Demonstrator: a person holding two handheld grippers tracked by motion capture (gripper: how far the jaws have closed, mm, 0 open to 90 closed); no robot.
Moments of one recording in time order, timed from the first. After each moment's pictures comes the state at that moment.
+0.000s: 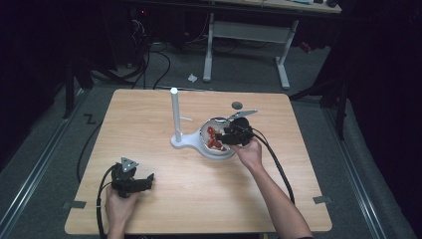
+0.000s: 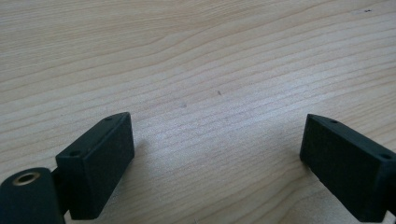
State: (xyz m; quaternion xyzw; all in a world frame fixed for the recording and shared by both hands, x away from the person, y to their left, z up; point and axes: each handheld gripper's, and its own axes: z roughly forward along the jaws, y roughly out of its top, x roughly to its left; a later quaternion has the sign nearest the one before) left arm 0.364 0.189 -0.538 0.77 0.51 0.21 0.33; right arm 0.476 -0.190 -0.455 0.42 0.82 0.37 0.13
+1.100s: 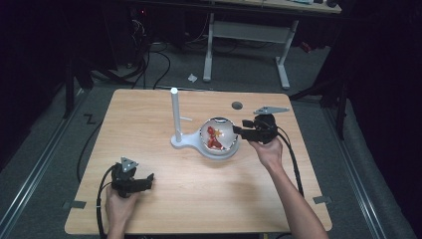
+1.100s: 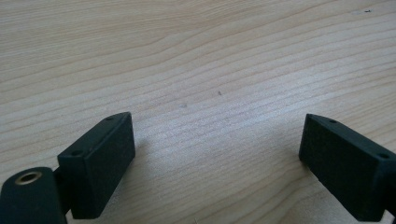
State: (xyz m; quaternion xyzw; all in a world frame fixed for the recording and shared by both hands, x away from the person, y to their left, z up) left arm 0.364 0.189 -0.538 0.77 0.51 0.21 0.33; right arm 0.447 -0.246 -0.410 0.44 0.77 0.43 0.15
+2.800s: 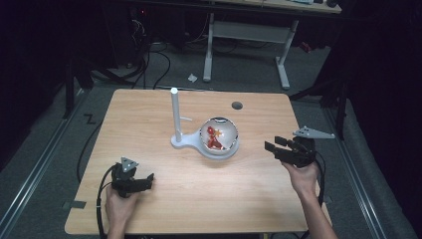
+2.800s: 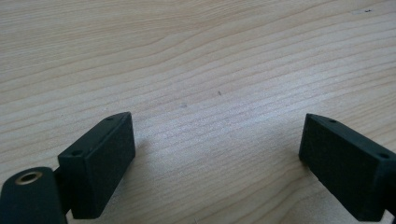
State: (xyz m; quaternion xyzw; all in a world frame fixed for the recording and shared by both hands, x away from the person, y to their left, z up) left arm 0.364 0.189 -0.538 0.77 0.51 0.21 0.33; right arm 0.362 -0.321 -0.403 0.48 0.73 0.44 0.19
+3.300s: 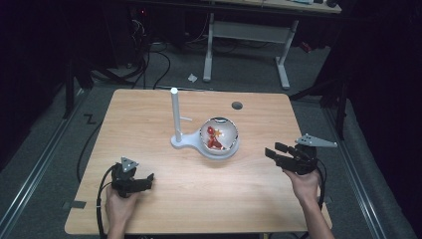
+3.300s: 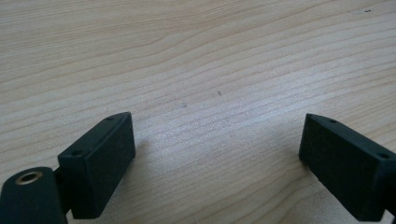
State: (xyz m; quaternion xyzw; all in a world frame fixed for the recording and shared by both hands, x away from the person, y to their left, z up) left arm 0.364 0.189 -0.538 0.77 0.51 0.21 0.33; right arm 0.348 -0.324 -0.416 0.48 0.73 0.46 0.18
